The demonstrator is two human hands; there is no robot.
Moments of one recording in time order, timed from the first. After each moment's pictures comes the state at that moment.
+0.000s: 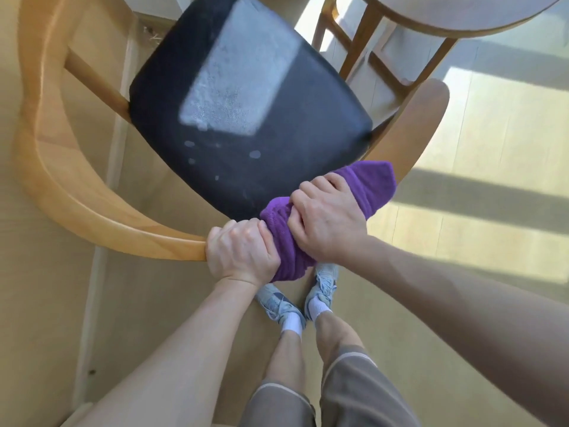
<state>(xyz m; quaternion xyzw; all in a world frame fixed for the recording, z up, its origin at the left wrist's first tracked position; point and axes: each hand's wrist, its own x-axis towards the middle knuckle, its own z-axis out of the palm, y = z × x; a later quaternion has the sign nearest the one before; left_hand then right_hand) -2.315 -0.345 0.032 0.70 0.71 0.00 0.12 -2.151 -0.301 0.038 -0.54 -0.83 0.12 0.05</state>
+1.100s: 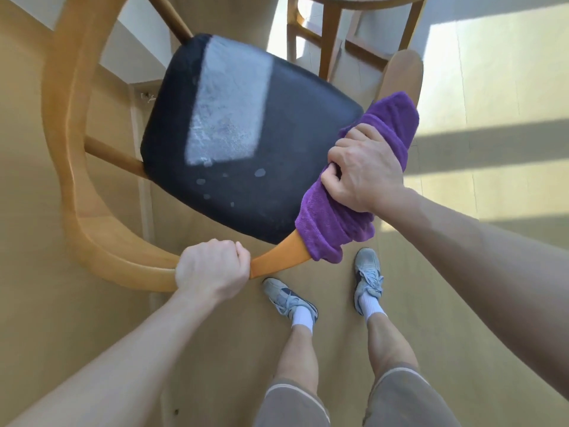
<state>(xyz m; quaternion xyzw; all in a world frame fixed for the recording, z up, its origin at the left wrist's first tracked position) -2.396 -0.303 0.073 0.77 0.57 -0.26 0.13 -2.112 -0.264 0.036 -0.67 -0.74 0.08 0.07</state>
